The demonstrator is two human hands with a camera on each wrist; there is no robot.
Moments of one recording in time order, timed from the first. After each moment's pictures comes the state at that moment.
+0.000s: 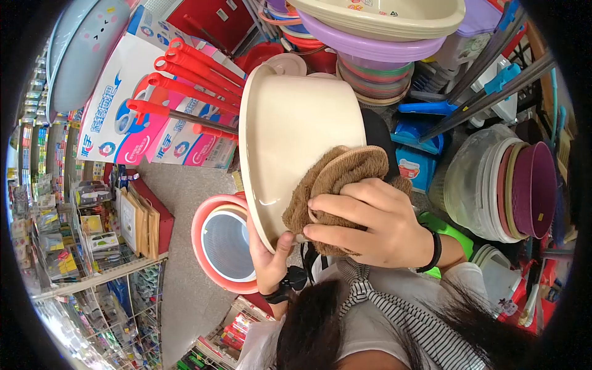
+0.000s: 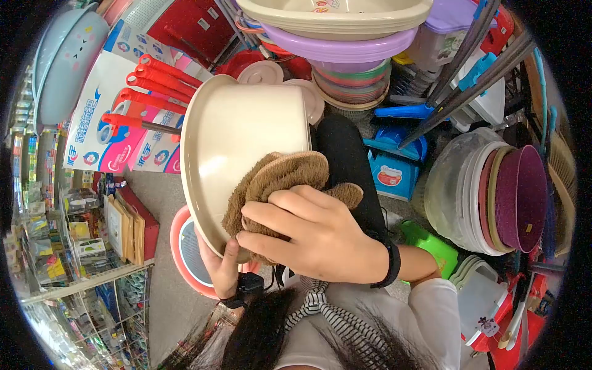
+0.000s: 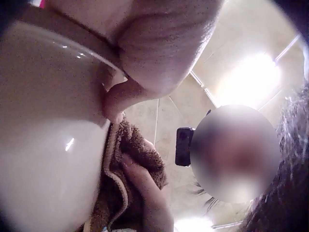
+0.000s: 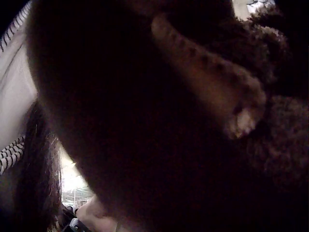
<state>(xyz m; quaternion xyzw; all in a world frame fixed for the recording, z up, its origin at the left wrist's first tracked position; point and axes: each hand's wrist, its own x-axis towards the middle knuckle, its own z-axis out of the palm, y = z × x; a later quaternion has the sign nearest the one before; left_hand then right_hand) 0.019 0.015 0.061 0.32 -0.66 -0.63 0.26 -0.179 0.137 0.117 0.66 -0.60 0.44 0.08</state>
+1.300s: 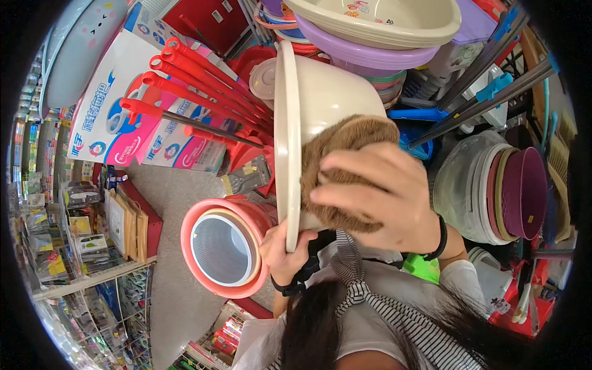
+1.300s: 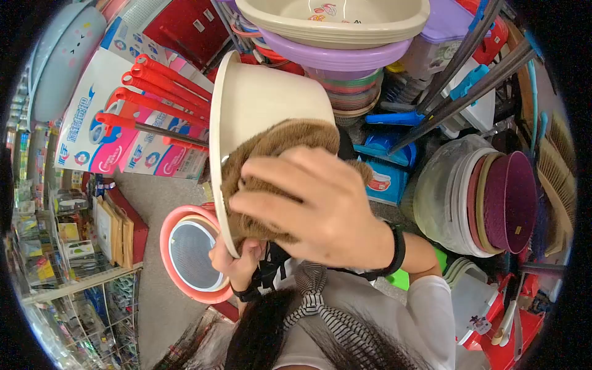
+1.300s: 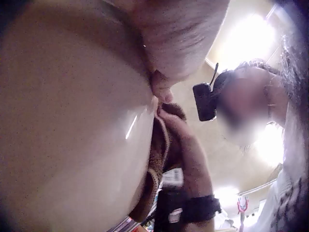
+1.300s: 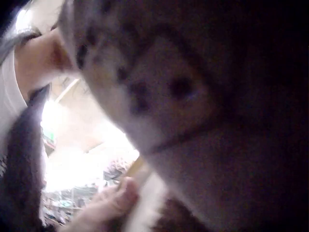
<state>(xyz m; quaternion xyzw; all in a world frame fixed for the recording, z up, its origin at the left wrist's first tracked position) -0.021 0.030 0.044 0.21 -0.80 -0.37 0.42 -0.209 0.125 0.143 0.60 -0.65 0.45 0.11</state>
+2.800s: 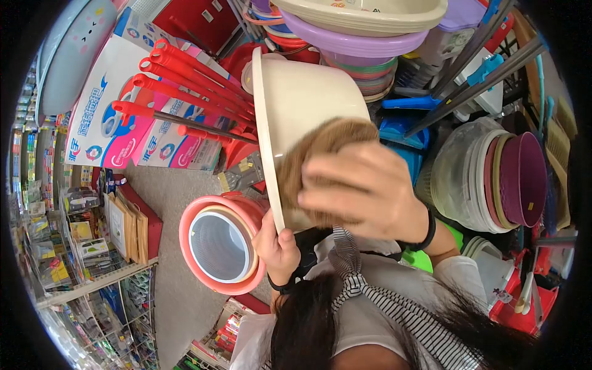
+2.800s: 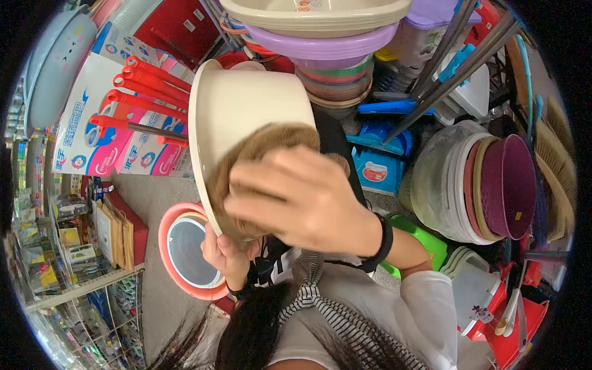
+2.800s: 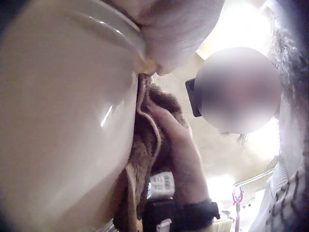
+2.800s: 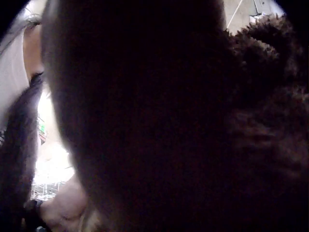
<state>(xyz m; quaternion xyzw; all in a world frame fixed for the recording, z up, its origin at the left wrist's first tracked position) -0.017 0.041 0.047 0.25 -0.76 -0.45 0.40 -0.204 0.133 0.118 0.64 -0.60 0.46 0.14</state>
